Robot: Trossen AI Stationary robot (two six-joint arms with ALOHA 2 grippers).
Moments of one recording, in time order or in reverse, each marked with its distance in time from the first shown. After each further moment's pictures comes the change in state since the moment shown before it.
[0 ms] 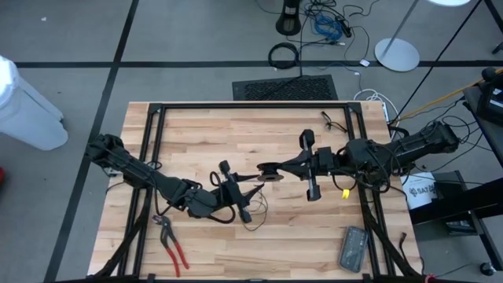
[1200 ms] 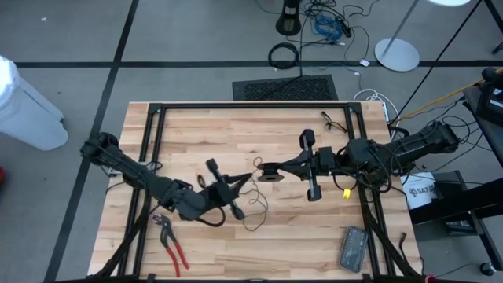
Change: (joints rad) left arm -0.059 -0.064 0.000 -0.019 -0.174 0.157; right arm 0.000 0.000 0.000 0.011 -0.006 -0.002
